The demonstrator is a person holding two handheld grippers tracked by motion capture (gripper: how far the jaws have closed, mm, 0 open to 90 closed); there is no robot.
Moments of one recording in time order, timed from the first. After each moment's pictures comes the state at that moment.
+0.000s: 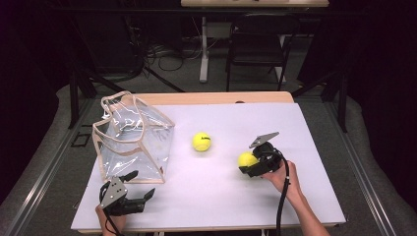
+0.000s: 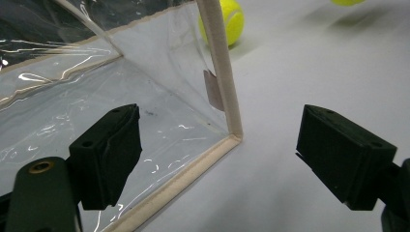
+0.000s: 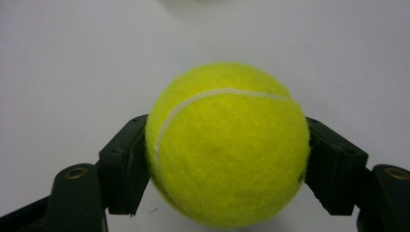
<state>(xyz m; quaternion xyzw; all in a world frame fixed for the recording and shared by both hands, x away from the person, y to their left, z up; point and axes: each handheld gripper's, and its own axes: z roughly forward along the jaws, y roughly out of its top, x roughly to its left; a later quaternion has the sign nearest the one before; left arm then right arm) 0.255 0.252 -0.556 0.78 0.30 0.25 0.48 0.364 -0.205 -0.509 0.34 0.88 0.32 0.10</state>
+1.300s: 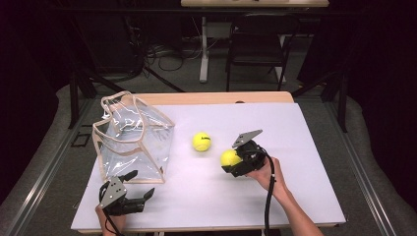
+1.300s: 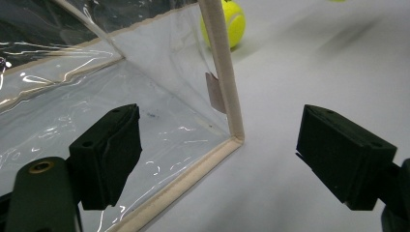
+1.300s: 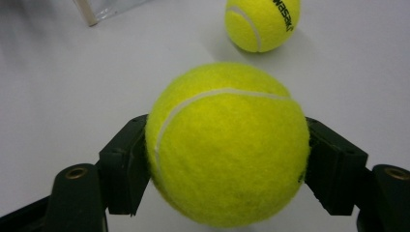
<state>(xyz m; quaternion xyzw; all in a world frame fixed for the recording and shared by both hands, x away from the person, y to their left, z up) 0.255 0.252 -0.556 0.78 0.30 0.26 0.49 0.362 -0.157 -0.491 0.28 0.89 0.35 0.09</state>
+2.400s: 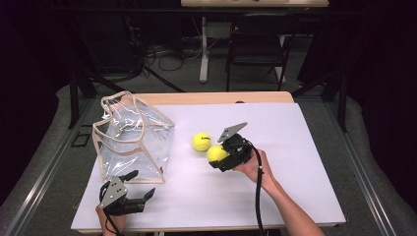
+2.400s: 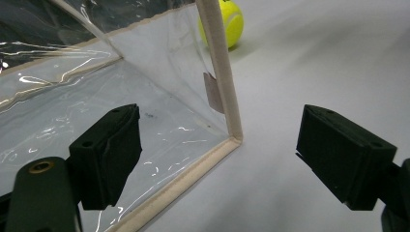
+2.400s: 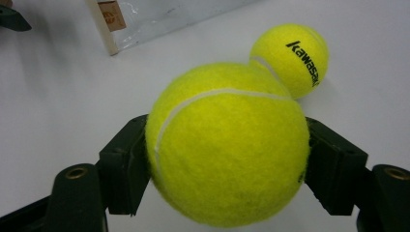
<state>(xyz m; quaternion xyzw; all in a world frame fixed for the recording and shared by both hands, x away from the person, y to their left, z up) 0.255 0.252 -0.556 0.78 0.30 0.25 0.49 0.378 -0.121 -0.479 0.24 0.90 0.36 0.08</state>
